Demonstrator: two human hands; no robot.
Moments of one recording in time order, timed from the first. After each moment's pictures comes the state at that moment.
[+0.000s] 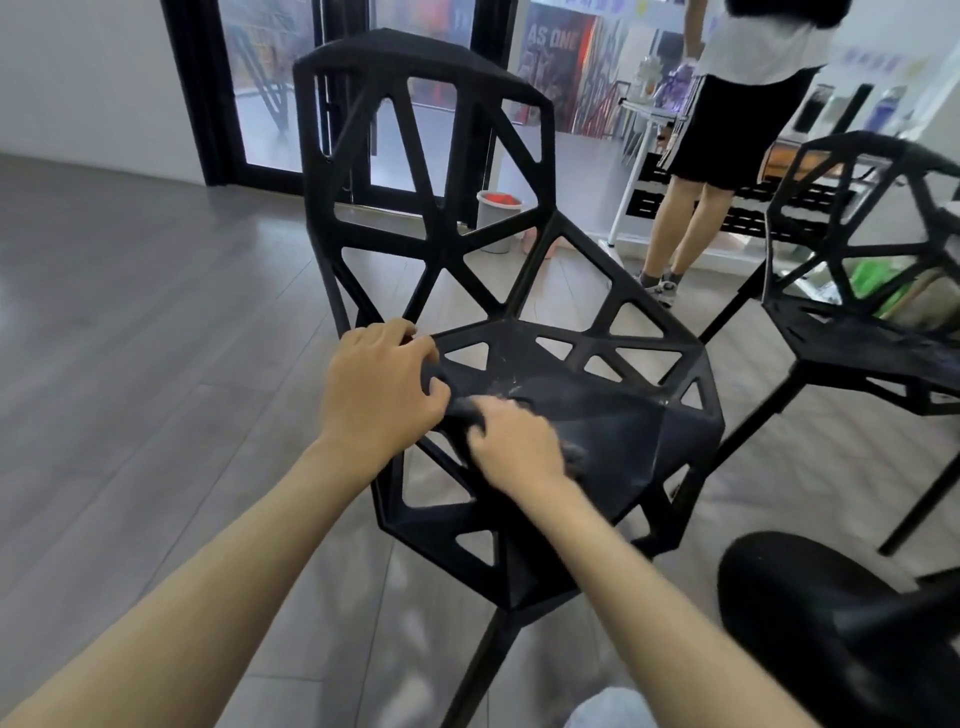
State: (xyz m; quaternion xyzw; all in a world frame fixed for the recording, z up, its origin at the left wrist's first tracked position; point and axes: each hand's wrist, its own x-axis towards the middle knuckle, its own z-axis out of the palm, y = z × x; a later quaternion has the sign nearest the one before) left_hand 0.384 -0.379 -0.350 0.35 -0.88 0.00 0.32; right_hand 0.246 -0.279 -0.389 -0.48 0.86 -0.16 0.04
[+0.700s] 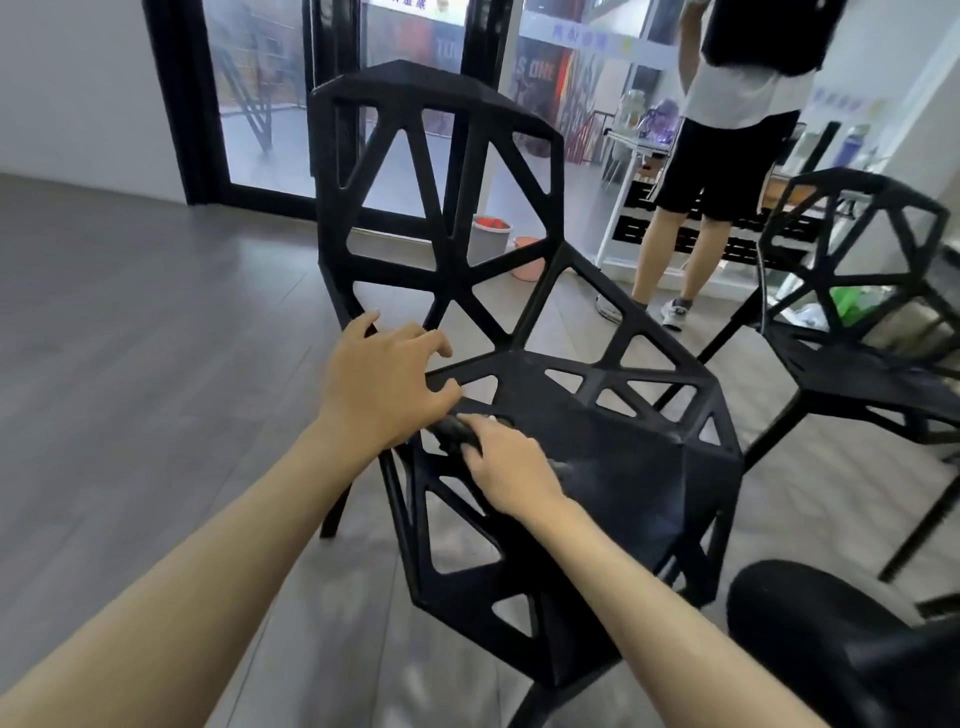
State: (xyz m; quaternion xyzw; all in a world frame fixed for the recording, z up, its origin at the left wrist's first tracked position) left_hand 0.377 -0.440 -0.328 0.30 -0.91 0.01 0.29; right_hand 0.234 -0.329 -0.402 -0.52 0.83 -0.19 0.06
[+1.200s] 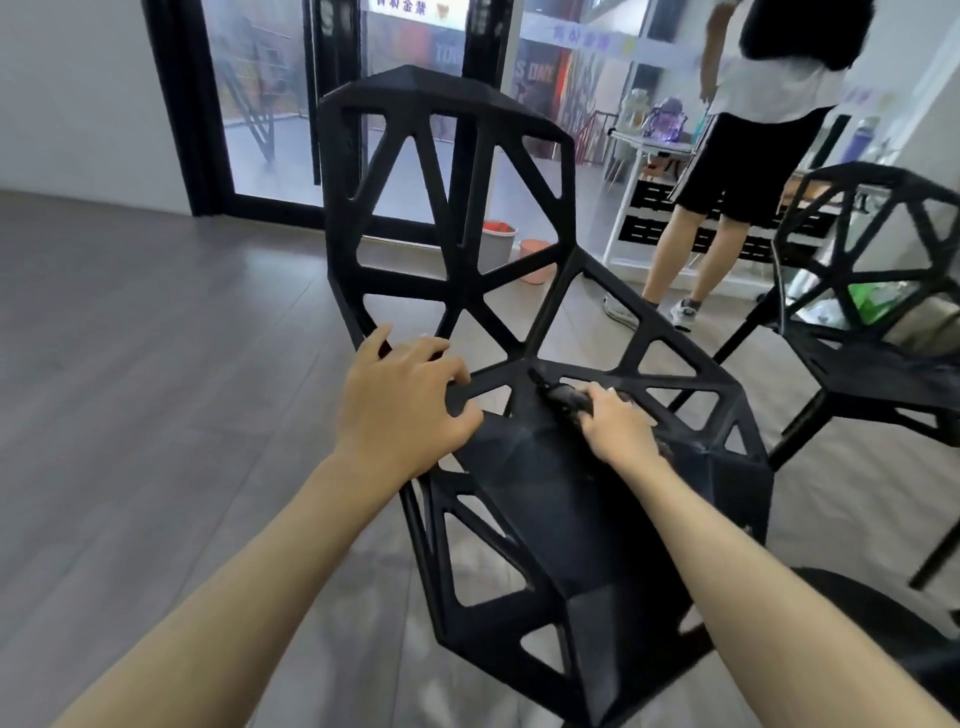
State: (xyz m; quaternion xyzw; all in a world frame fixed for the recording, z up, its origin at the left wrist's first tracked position) left_hand 0.377 -0.437 -0.335 0.29 -0.91 0.00 0.28; right_hand 0.095 -0.334 -0.402 -0.36 0.92 -0.16 0.00
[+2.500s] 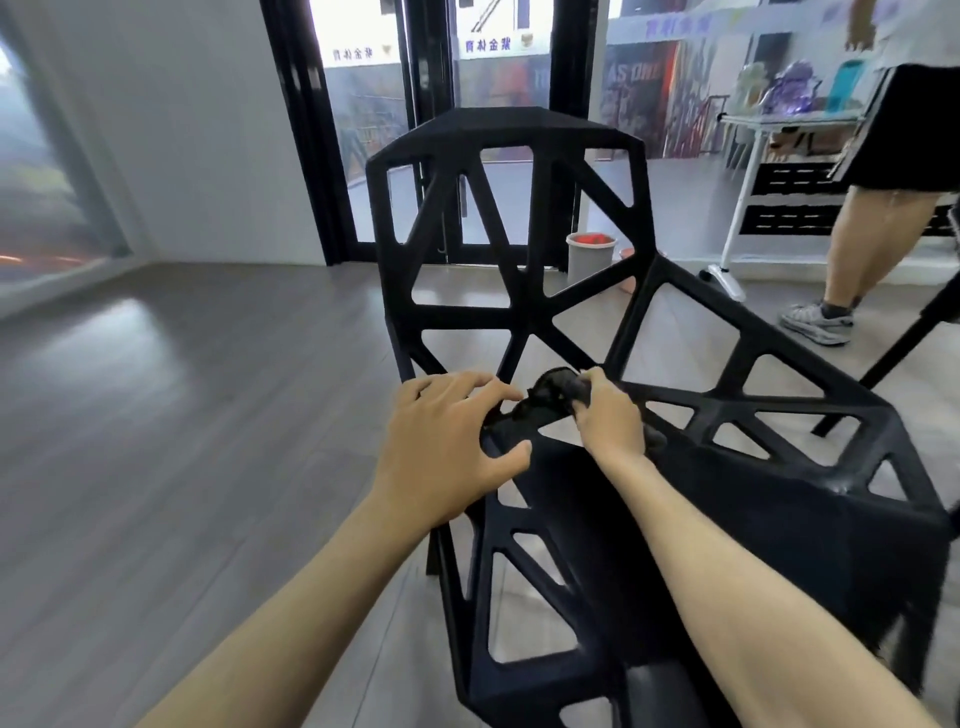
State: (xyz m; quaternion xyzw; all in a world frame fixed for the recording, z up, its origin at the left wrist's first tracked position) left_hand 0.382 -0.432 -0.333 0.32 -0.90 0.03 0.29; right_hand 0.125 -0.444 -0.424 -0.42 0.82 -0.38 -0.01
